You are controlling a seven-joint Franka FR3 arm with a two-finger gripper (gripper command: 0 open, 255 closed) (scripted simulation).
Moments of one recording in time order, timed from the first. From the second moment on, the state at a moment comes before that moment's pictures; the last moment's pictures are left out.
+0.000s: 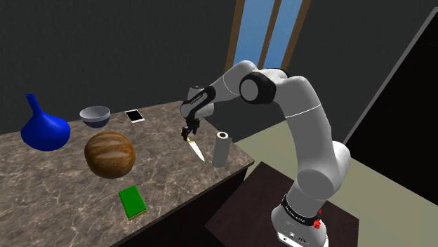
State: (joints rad) arm -0.11 0.77 -0.04 -1.66 0.10 2.48 -0.37
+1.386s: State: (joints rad) arm -0.11 0.79 -0.03 -1.65 0.10 2.49 -0.37
